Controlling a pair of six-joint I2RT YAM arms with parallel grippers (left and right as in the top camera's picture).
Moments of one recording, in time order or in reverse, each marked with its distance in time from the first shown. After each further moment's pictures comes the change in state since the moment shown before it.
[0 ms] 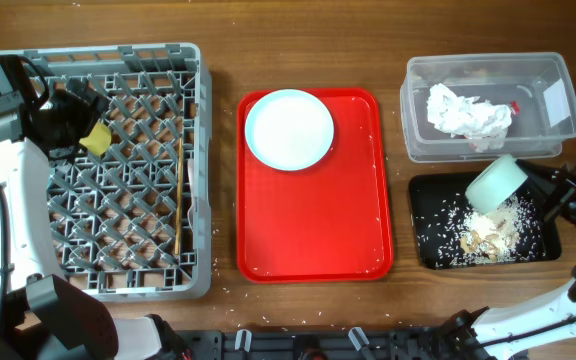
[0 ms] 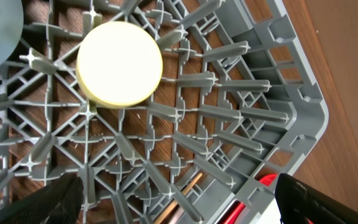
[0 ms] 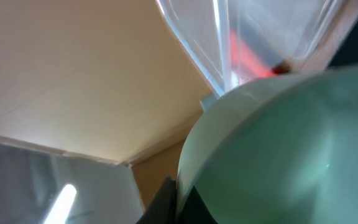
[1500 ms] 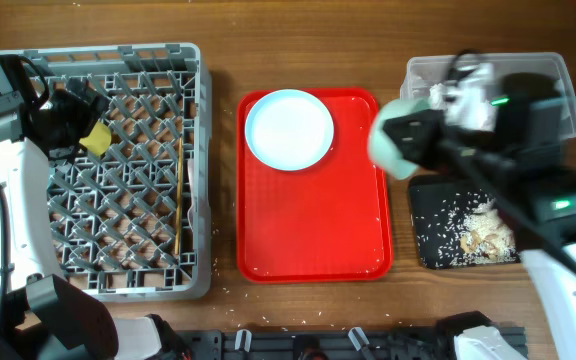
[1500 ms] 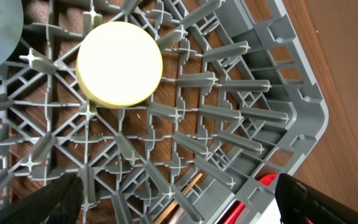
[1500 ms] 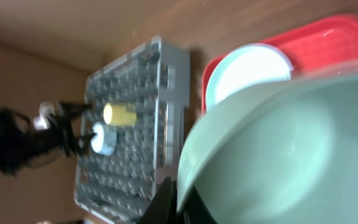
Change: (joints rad) left arm 0.000 0.000 0.000 -0.001 0.000 0.000; right arm 1.231 -0.773 0.117 0.767 0.917 0.955
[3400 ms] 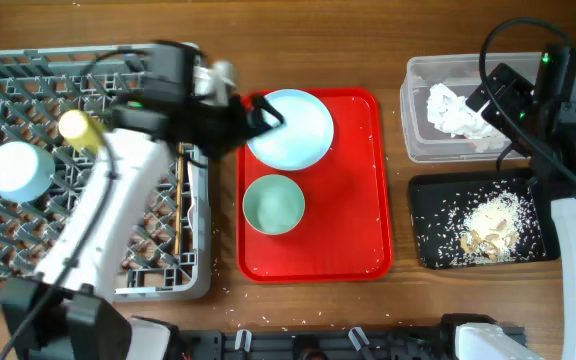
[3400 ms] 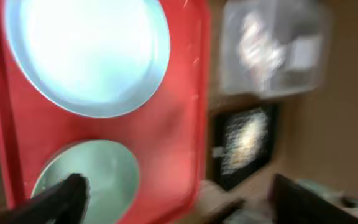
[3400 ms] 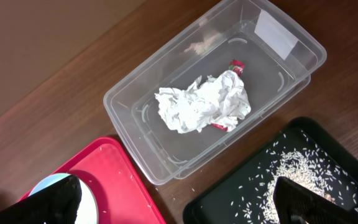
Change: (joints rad) left arm -0.644 0.000 0.000 -0.008 0.373 0.112; right arm -0.322 0.139 0.192 -0.230 0.619 -0.122
